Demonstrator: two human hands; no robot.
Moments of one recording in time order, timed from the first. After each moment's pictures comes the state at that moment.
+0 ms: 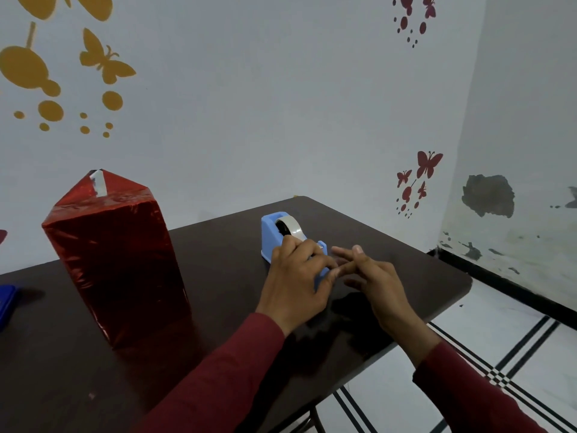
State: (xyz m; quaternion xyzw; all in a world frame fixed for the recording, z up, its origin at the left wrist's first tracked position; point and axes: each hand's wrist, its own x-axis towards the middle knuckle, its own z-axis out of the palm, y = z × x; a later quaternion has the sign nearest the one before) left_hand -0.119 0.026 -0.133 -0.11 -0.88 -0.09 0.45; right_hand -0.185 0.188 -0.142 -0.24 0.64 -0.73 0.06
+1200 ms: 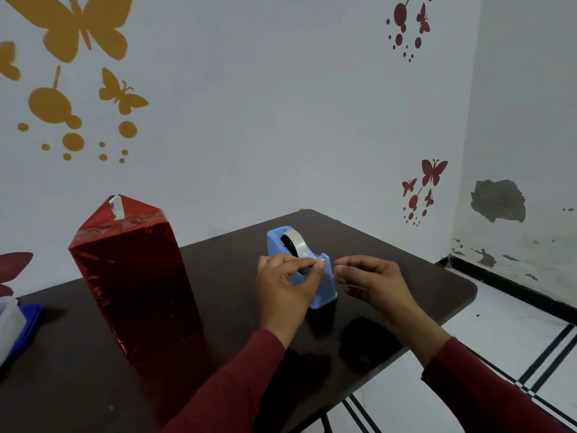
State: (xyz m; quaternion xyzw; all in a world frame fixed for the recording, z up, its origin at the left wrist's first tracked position) left_hand -0.102 0.033 -0.116 0.06 -0.79 -0.38 0.48; right_hand -0.174 0.192 -0.112 -0.21 0.62 -0.75 0.10
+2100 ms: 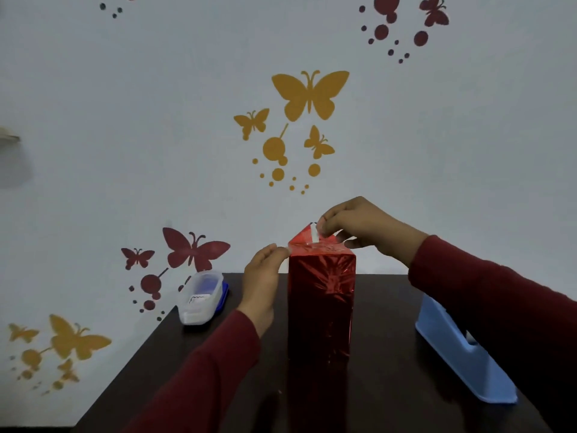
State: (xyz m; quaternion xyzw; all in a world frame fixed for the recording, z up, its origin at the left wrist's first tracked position) left_hand 0.078 -0.150 -0.009 0.28 -0.55 -0.61 0.49; right_hand -0.072 -0.050 0.102 -0.49 0.72 -0.45 0.17
